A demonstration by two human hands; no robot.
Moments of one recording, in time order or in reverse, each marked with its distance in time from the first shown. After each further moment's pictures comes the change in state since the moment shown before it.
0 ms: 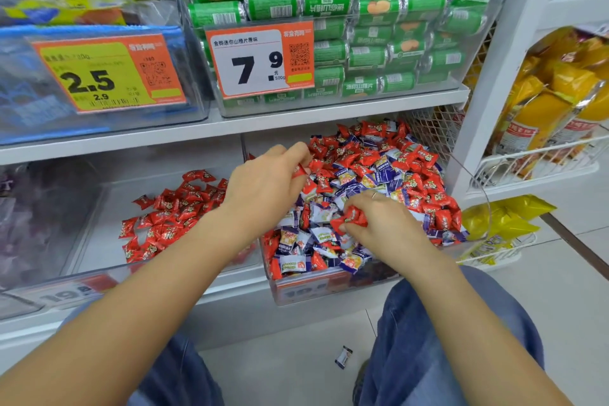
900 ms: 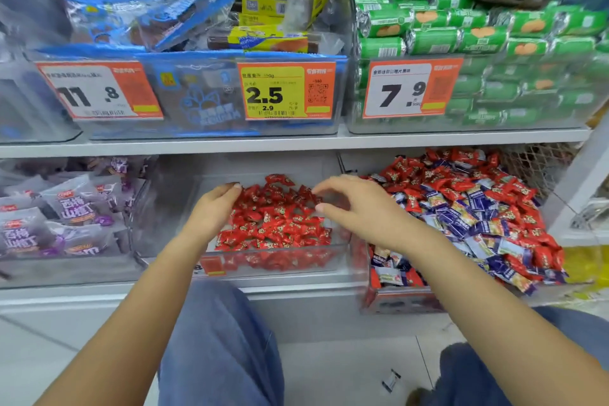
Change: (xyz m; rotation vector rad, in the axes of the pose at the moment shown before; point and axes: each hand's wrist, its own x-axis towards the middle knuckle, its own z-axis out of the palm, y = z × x) left_hand -0.098 -0.184 -0.038 -0.761 0.028 -0.933; right_hand 0.057 -0.155 0.002 0.212 -0.150 -0.339
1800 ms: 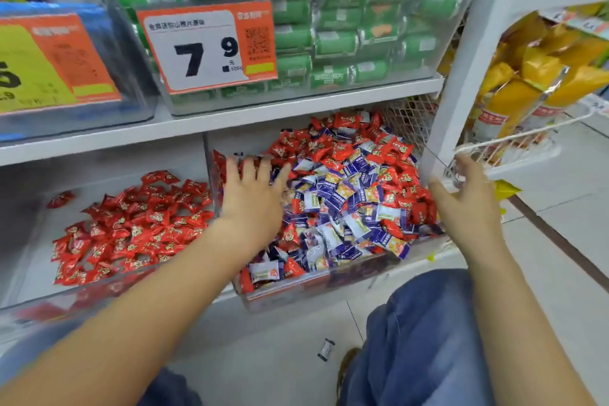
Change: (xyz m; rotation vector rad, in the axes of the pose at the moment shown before) left_hand -0.044 0.089 0.217 1.584 -0.164 0.688; right_hand -0.168 0.200 -0.066 0.090 0.750 0.812
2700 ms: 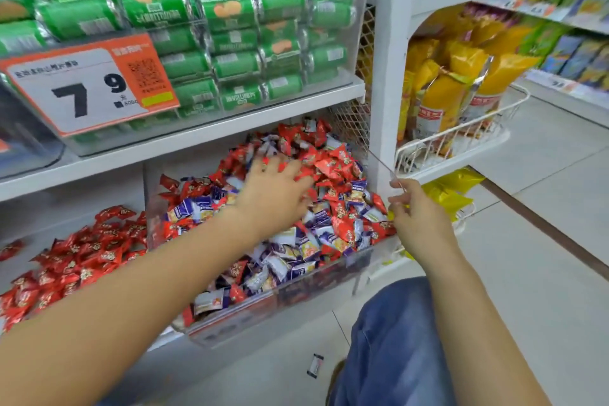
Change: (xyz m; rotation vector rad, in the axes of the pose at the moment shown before) left_hand 0.051 0.068 -0.041 -0.100 0.297 0.361; right_hand -0.004 0.027 -0.008 -0.081 -0.156 0.085
